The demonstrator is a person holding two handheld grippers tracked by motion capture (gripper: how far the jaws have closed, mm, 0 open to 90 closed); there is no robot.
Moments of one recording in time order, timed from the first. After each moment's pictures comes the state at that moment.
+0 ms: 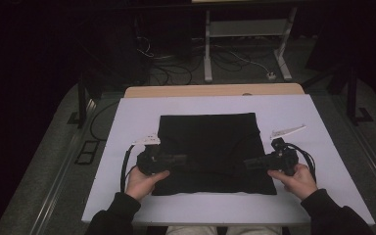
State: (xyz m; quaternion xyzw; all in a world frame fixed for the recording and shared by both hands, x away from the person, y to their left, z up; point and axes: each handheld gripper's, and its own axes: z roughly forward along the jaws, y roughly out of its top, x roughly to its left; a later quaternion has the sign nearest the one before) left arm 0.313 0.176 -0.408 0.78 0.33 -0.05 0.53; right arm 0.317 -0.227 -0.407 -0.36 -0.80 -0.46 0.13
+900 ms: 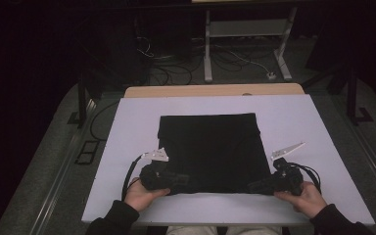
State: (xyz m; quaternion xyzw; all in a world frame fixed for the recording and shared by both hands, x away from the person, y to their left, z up) left arm 0.287 0.166 -0.423 0.84 0.29 -0.08 0.45; right arm 0.278 -0.230 -0.424 -0.34 -0.83 -0.41 0.17
